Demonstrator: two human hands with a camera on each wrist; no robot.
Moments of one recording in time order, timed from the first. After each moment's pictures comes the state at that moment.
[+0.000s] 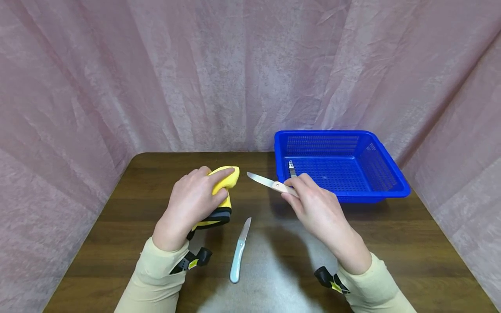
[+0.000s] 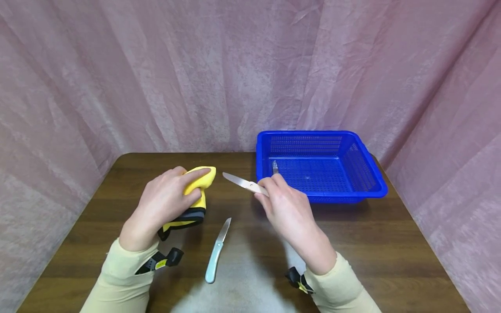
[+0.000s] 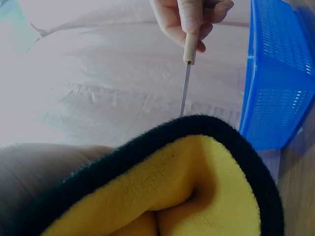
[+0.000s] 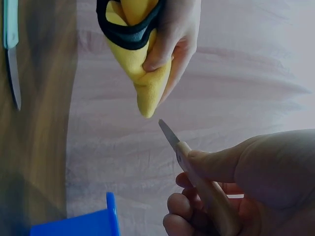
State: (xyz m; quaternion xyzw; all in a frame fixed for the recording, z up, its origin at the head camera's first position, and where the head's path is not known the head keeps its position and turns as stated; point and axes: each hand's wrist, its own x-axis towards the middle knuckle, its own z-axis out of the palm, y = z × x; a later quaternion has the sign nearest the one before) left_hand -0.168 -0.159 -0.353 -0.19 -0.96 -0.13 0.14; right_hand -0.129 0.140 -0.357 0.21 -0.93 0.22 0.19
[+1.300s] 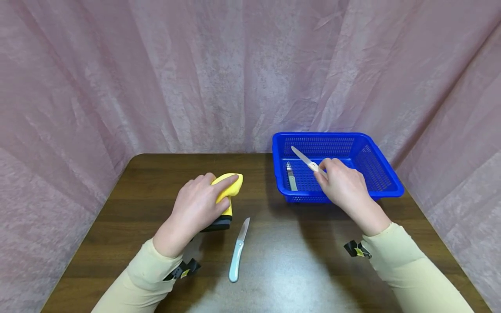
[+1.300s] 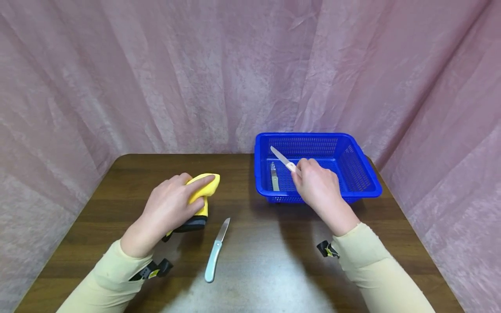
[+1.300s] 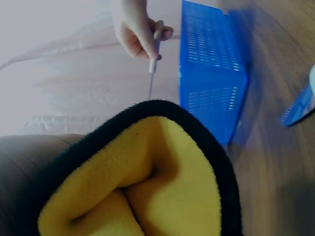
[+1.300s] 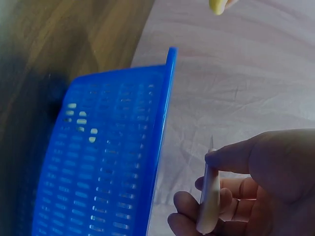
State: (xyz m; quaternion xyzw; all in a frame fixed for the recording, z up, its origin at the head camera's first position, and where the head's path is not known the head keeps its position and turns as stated) left_hand -0.162 -0.158 -0.374 -0.26 -0.94 -0.09 0.20; right_hand -0.181 0.211 -0.349 0.08 -0.98 0.13 0.10
